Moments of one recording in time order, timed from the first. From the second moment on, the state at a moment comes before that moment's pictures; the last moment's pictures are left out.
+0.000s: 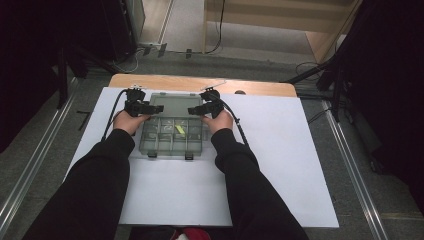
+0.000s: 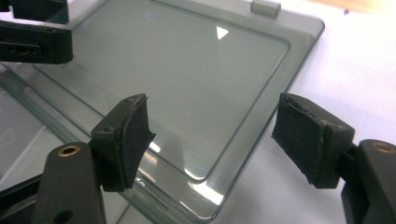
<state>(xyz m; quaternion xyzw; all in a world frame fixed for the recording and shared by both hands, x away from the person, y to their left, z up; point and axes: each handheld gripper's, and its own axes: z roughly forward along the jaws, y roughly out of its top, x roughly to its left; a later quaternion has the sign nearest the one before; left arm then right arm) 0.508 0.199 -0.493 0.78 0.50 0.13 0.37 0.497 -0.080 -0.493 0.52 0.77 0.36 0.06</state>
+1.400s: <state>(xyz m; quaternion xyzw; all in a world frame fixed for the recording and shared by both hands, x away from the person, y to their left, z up) 0.512 0.197 -0.498 0.75 0.53 0.10 0.37 0.496 -0.080 -0.497 0.55 0.76 0.34 0.00</state>
